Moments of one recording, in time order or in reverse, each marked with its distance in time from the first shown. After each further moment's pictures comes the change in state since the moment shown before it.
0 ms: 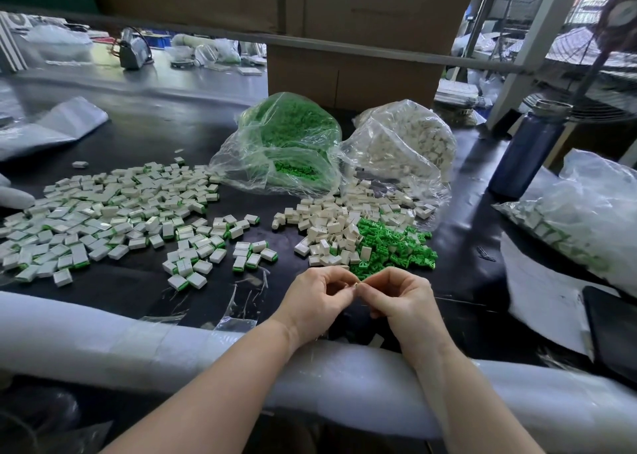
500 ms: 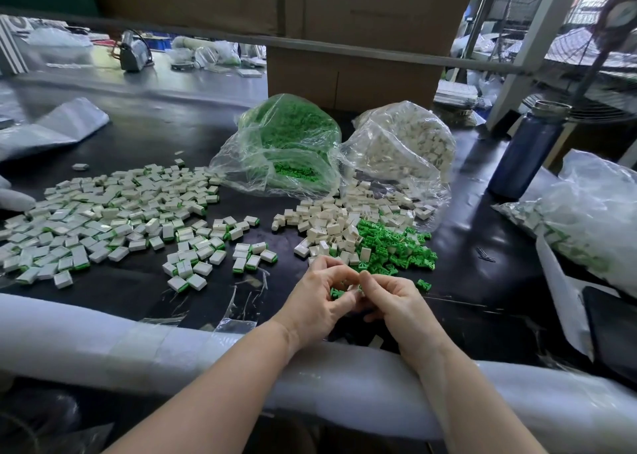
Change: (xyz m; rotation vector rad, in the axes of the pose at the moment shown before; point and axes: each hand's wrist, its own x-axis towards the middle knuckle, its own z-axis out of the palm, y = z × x) left_hand -0.001 0.002 -0.001 0.006 -0.074 0.075; right_hand 0.000 -0.002 0.003 0.016 -0.178 0.093
